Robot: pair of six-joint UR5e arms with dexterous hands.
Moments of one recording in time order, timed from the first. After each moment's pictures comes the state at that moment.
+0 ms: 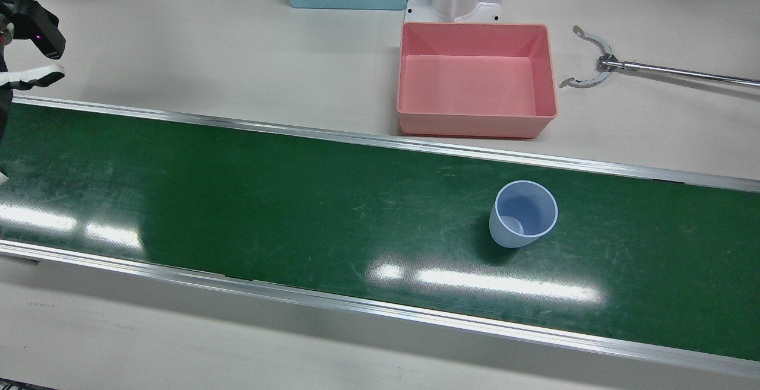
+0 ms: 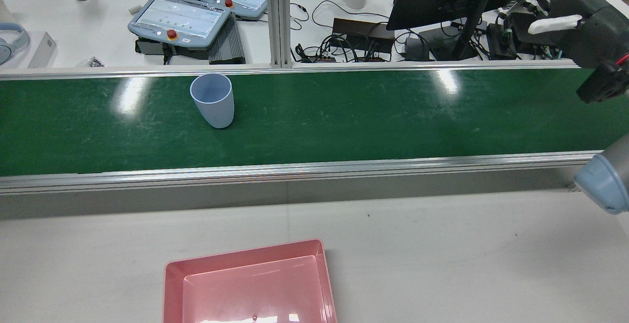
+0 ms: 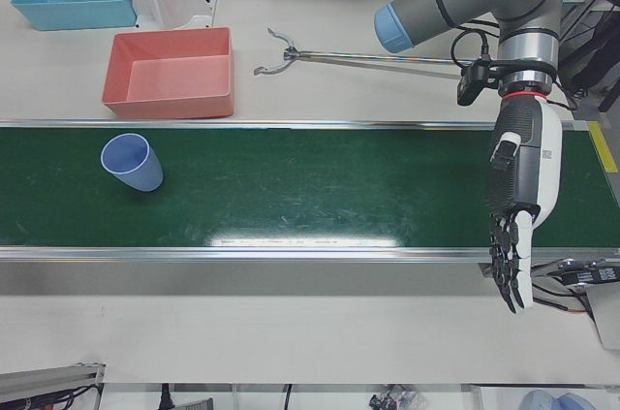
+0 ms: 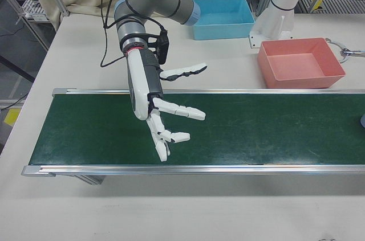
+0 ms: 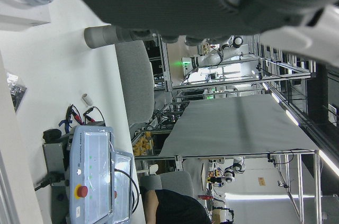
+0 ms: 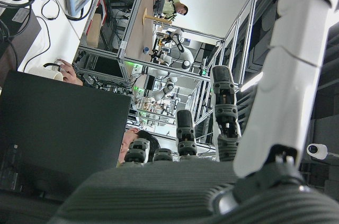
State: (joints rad) left arm -1.46 -1.86 -1.67 0.43 1.75 0.12; right arm 1.21 -1.39 1.96 -3.50 -1.38 -0.26
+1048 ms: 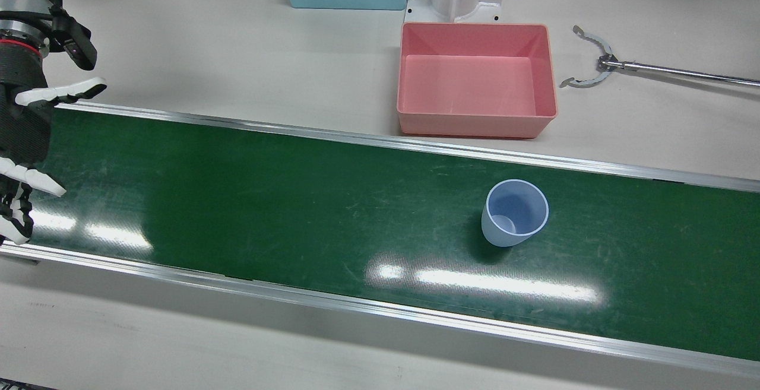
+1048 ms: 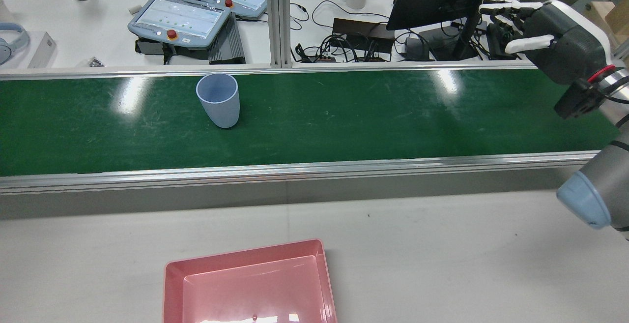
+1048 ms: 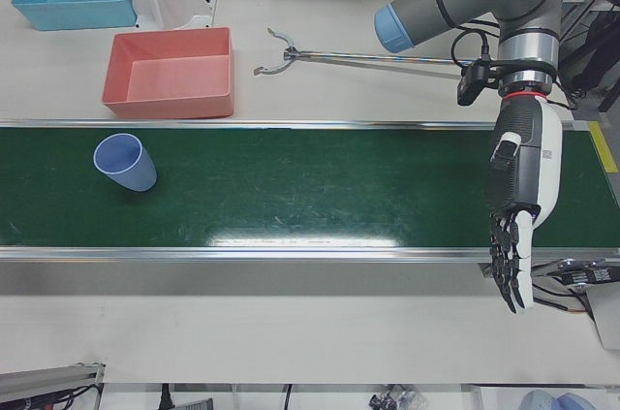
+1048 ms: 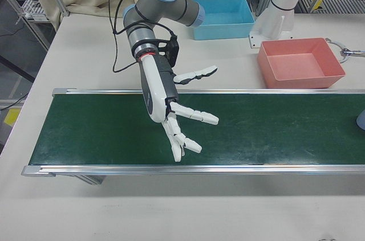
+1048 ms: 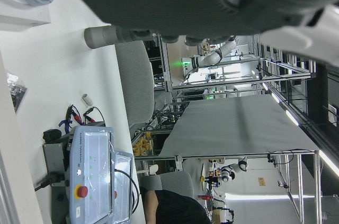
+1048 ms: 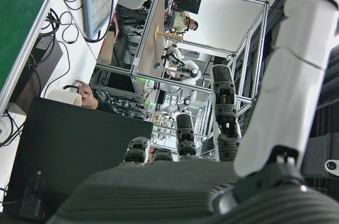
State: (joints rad) left arm -1.46 -1.86 -1.67 0.43 1.75 0.12; right arm 1.13 -1.39 1.95 -3.48 -1.37 -0.27
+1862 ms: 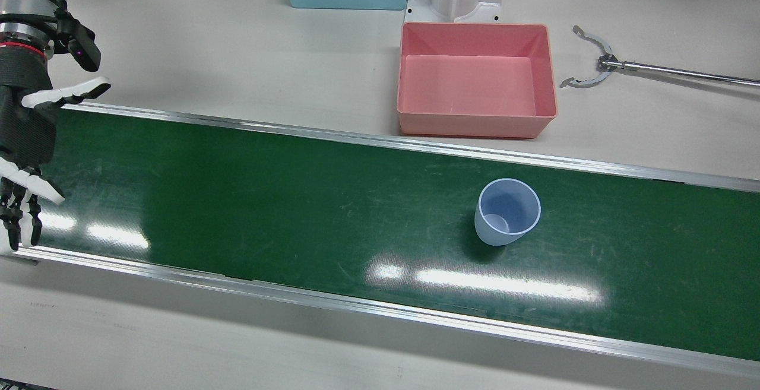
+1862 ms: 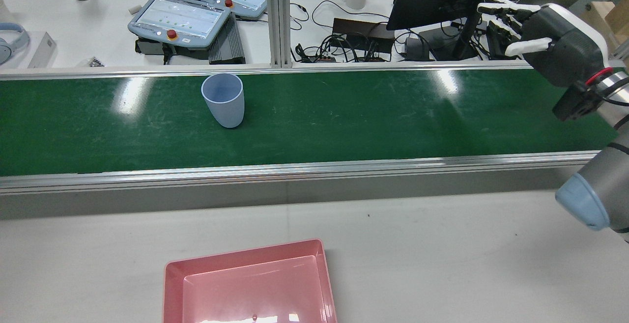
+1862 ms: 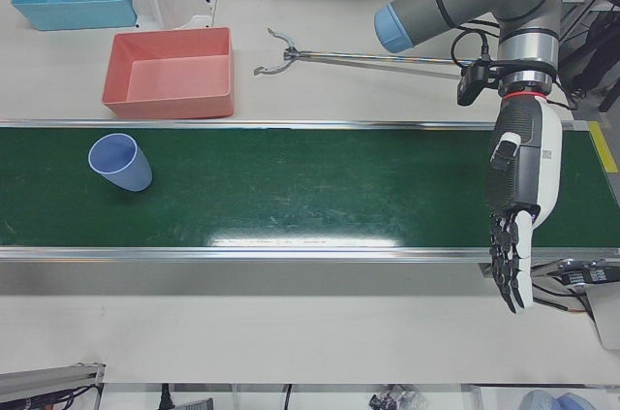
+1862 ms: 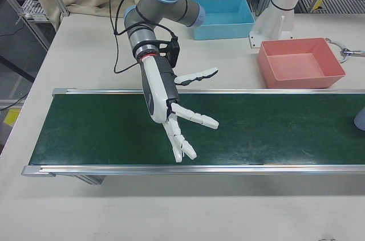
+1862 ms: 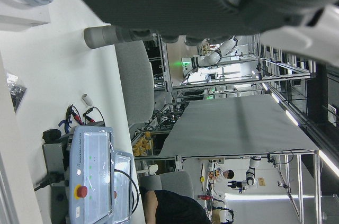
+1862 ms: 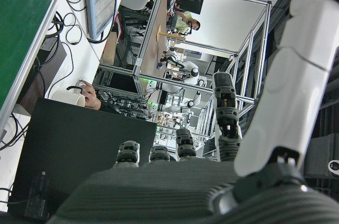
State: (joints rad) left arm -1.46 -1.86 -1.67 0.43 1.75 0.12; right arm 1.12 -1.40 1.95 -3.49 -1.37 -0.27
